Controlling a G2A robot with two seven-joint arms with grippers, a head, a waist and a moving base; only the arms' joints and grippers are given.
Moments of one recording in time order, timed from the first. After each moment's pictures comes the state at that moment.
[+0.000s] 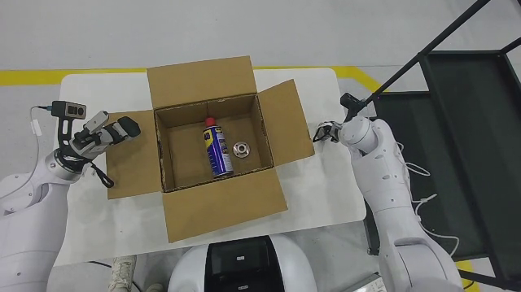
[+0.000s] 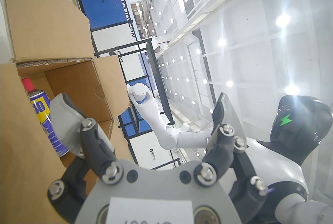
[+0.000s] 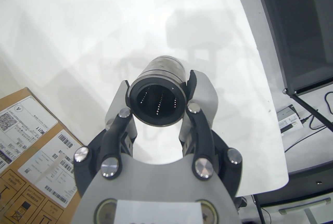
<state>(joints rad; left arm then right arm) 1.22 -1.02 -1.56 -1.25 -0.74 -0.49 -1.21 -1.05 -1.35 1.53 -1.14 -0.93 0.37 0.88</state>
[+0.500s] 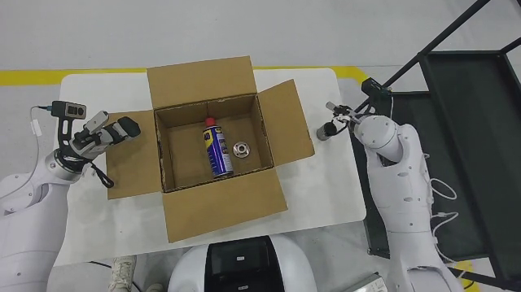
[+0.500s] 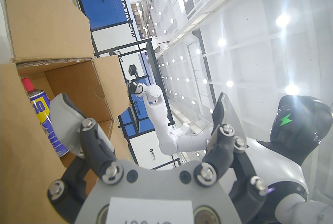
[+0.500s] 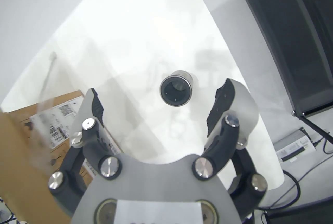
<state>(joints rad) 1.22 -1.02 -1.56 -1.25 -0.74 -0.49 -1.21 -1.24 -1.33 1.63 -1.65 -0.91 0.45 0.89</state>
